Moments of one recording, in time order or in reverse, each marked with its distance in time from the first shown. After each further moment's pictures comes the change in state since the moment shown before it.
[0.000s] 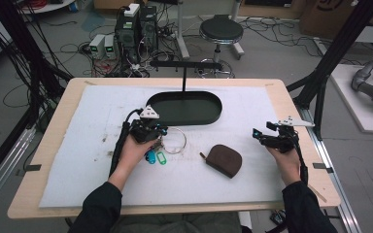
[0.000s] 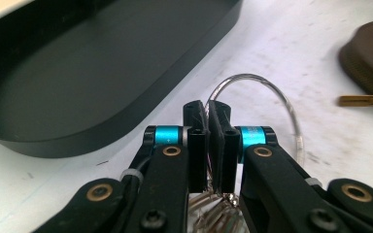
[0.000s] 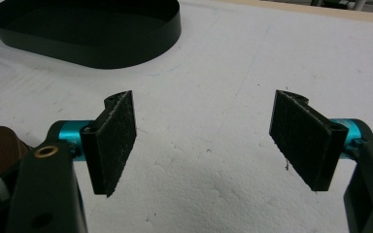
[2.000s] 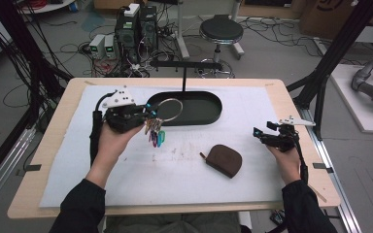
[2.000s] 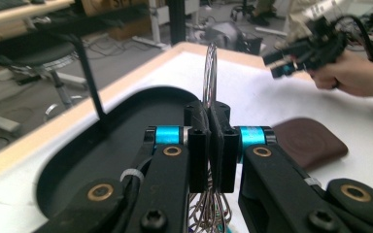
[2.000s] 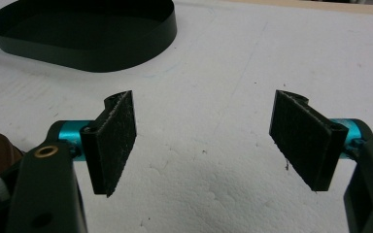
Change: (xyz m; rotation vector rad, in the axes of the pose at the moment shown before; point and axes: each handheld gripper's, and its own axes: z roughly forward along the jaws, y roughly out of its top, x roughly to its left) left arm -0.001 0.049 -0.097 -0.329 -0.049 0.071; right arm -0.006 -0.001 0.003 -0.002 0.009 0.038
